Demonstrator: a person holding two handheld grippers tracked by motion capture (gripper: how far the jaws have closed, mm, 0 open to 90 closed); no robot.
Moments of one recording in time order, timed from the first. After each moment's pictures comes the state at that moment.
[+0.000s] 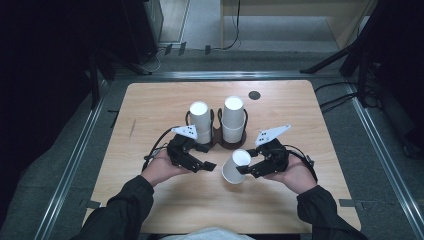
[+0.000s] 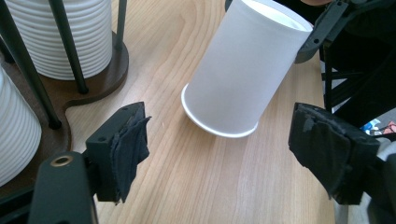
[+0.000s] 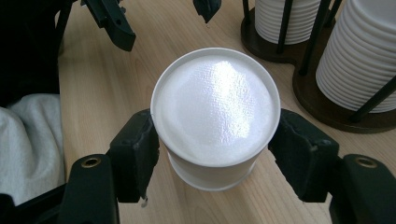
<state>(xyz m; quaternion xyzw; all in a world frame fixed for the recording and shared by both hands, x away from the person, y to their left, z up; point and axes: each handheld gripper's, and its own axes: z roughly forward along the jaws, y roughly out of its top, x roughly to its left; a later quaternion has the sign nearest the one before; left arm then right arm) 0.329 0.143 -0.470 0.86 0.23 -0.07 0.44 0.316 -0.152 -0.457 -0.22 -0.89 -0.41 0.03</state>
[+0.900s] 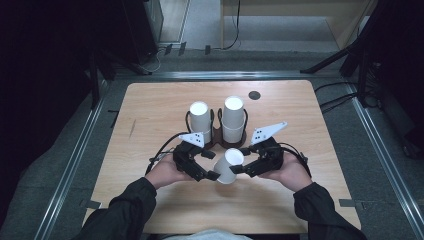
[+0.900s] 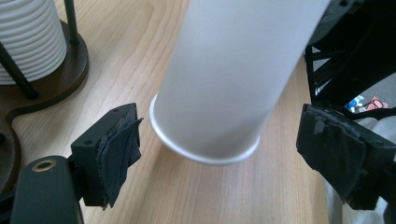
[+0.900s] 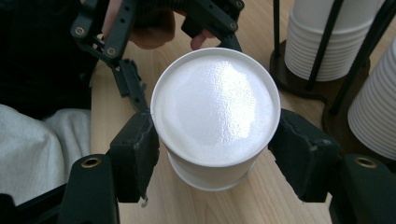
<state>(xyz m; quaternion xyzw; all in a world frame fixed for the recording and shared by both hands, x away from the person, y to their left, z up) 0.318 0.126 -0.480 0.88 0.18 -0.09 0.44 0.316 -0.137 -0.446 -0.18 -0.87 -0.45 0.05</state>
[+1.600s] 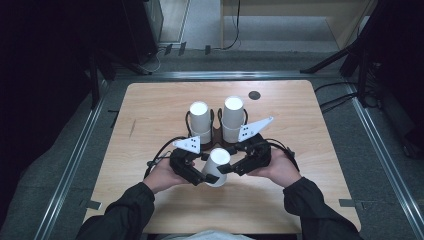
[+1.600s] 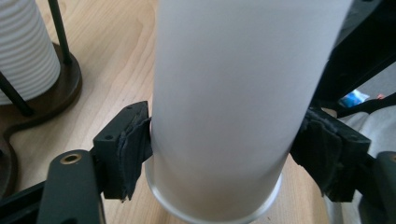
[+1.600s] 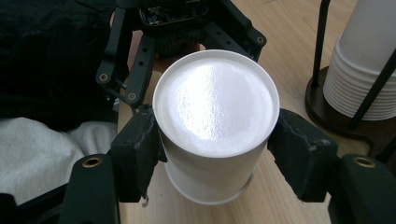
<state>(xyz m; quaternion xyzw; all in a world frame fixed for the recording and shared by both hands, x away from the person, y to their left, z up) 0.302 0.132 -0.477 0.87 0.14 -0.05 0.46 0.319 -0.106 -0.436 -0.14 -0.87 -0.46 0.09</state>
